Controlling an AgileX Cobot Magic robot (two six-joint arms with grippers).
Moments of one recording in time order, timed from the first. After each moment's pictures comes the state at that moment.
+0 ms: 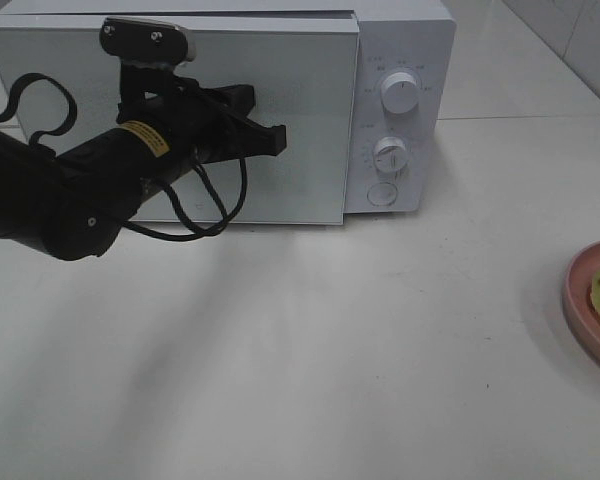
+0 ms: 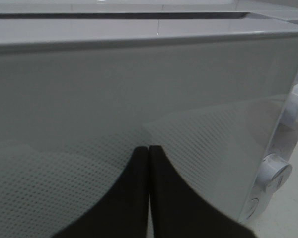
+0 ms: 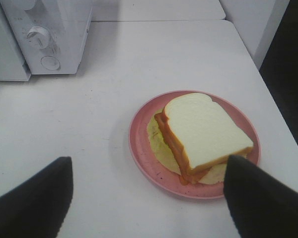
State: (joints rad) left arm -0.62 1.98 -0.93 -0.12 -0.87 -0.02; right arm 0.07 0.00 -0.50 -0.12 1.00 0.10
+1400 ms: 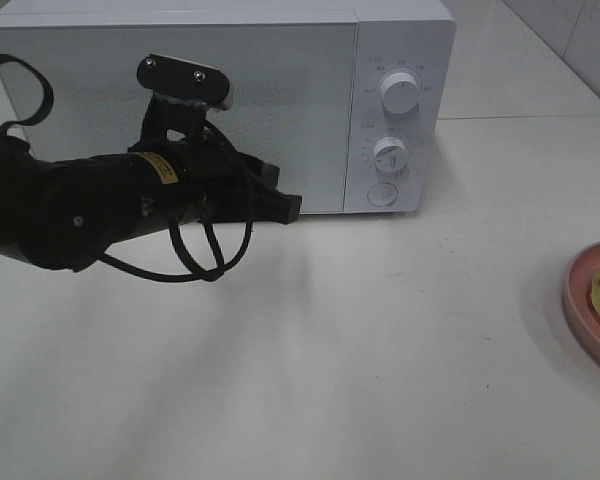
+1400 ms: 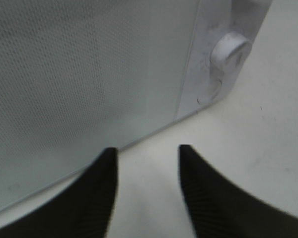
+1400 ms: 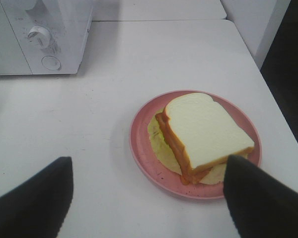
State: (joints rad) left arm -0.73 1.82 -0.85 -0.28 -0.42 0.14; right arm 0.07 0.00 -0.50 -0.12 1.00 0.10
